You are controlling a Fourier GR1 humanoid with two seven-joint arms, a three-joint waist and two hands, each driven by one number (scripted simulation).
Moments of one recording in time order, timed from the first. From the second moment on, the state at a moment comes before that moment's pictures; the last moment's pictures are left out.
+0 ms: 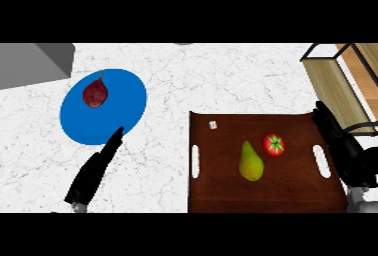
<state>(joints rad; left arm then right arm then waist) 0.02 0.32 -0.31 -1.43 0.04 0.09 0.01 -0.03 -0.43 0.09 -1.49 -0.17 -0.07 -0.01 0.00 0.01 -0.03</state>
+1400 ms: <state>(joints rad) -0.27 0.33 -0.04 -1.49 0.23 0.11 0.20 -0.64 -0.80 0.12 -1.24 -0.22 0.88 -0.12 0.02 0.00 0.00</state>
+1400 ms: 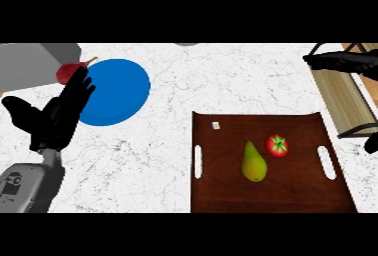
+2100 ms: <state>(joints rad) -0.24 0.32 -0.01 -1.50 0.23 0.09 0.20 -0.54 -0.71 0.37 -1.57 0.34 0.64 -0.03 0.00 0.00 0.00</state>
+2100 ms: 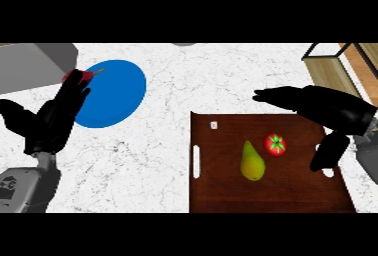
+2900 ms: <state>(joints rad) -0.23 0.28 0.01 -1.52 0.18 0.08 0.22 -0.42 -0.67 0.42 -1.59 0.73 0.61 -0.04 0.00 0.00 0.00</state>
